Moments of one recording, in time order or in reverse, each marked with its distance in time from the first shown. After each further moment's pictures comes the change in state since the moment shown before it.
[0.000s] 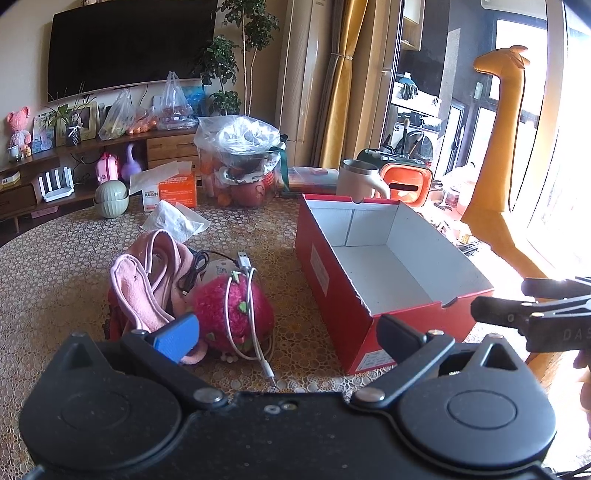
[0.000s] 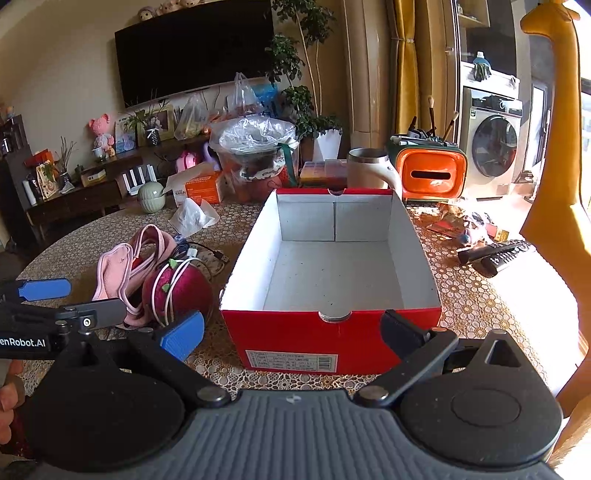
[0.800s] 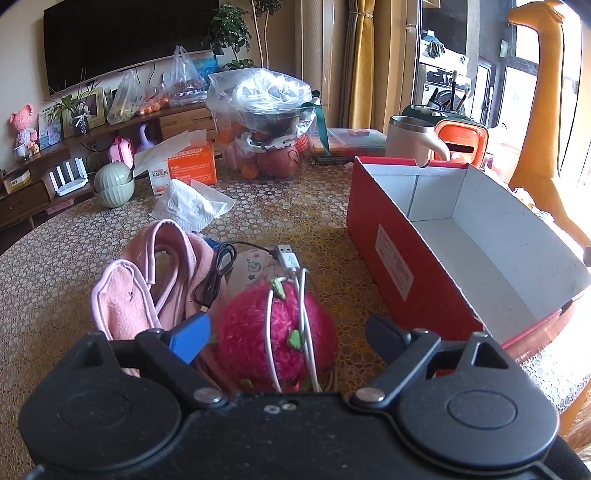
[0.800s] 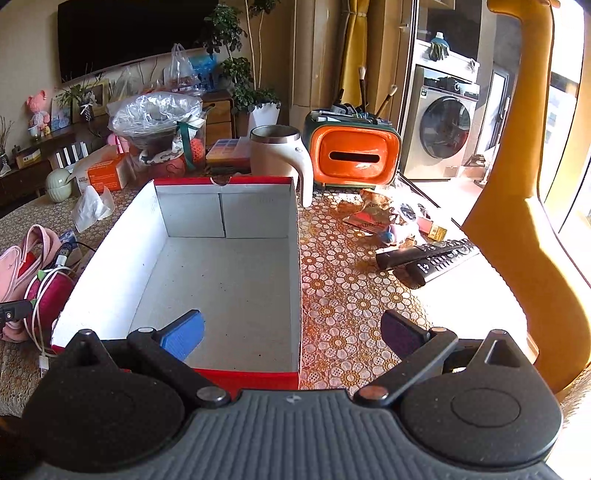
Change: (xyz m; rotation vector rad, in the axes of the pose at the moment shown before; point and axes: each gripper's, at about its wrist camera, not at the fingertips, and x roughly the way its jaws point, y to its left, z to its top) left arm 0.108 0.022 0.018 0.065 0.105 0.114; right arm 0.073 -0.099 0.039 0.006 0.112 -0.177
